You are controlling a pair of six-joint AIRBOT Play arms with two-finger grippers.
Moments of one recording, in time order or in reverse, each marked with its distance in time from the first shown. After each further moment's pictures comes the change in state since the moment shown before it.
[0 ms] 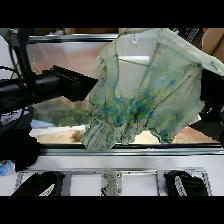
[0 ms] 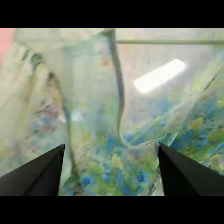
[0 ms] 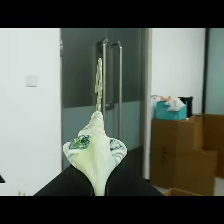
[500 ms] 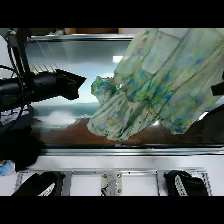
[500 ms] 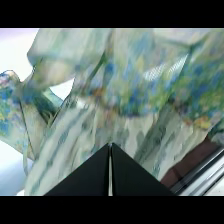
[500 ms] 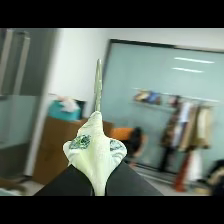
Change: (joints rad) left arm 0.036 -0.025 0.000 0.002 -0.059 -0.004; right arm -0.036 -0.061 0.112 0.004 -0.320 -0.370
